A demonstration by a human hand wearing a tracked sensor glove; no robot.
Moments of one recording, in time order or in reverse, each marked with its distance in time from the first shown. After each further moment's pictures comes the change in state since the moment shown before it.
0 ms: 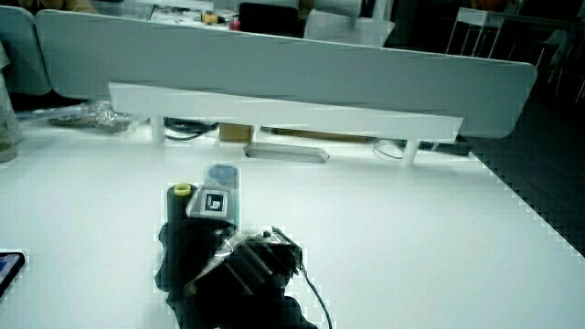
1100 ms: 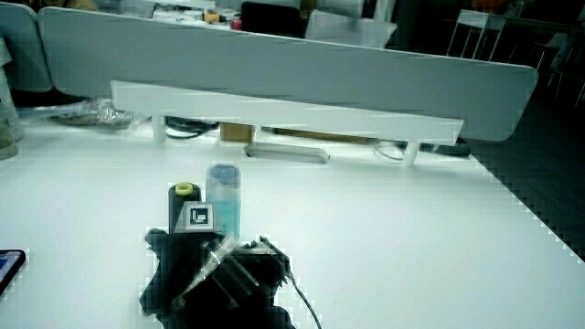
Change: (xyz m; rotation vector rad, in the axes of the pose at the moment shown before) arm -0.013 0.010 -0.022 -0.135 -0.127 -0.073
